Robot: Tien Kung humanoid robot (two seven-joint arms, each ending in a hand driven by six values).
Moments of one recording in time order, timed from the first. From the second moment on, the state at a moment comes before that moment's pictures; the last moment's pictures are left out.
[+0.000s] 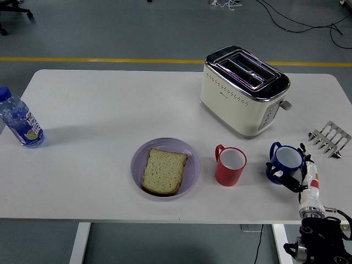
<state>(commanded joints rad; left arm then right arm) -0.14 0.02 -0.61 -0.18 1.67 -0.10 0.33 0.16 -0.12 0.99 1.00 -0.94 -0.65 0.38</state>
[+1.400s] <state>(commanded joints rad) -0.14 0.03 -0.60 -0.18 1.66 -0.10 0.33 0.10 -0.16 1.11 1.13 -1.02 -0.65 0.41</state>
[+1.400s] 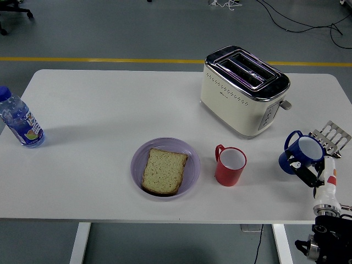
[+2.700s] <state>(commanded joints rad) -0.15 0.03 -0.61 -0.18 1.67 -0.11 0.33 0.42 -0.45 0.99 1.78 -1.56 -0.09 -0.55</state>
